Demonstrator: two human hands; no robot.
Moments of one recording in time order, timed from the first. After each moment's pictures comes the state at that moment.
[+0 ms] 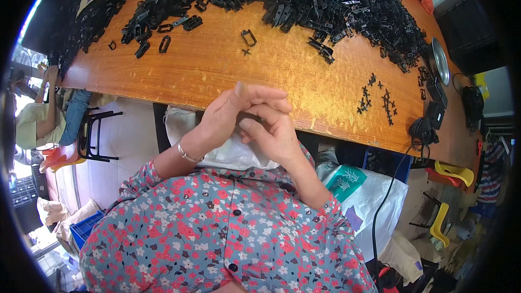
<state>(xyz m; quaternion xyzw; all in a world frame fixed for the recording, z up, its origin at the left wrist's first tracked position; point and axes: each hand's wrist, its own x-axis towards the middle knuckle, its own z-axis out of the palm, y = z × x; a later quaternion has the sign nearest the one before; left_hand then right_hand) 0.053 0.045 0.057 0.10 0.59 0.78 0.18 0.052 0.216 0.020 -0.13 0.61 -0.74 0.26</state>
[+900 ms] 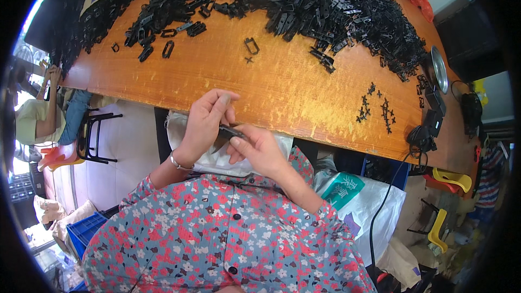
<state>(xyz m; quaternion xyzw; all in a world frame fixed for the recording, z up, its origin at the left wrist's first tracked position) 0.065 0.012 0.024 -0.08 0.71 0.70 0.00 0.064 0.198 0.006 -0.13 0.59 -0.71 0.37</state>
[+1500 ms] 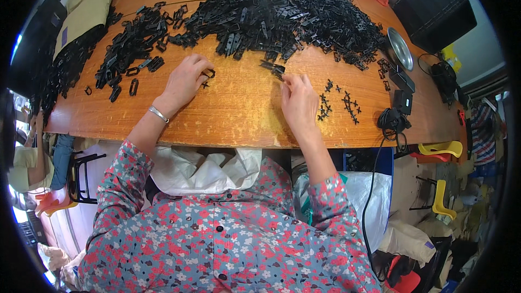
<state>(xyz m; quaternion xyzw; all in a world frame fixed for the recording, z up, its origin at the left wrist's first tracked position) -0.095 -0.011 0.016 0.20 0.95 0.21 -0.12 -0.067 0.305 0.028 -0.10 0.93 -0.30 -0.19</state>
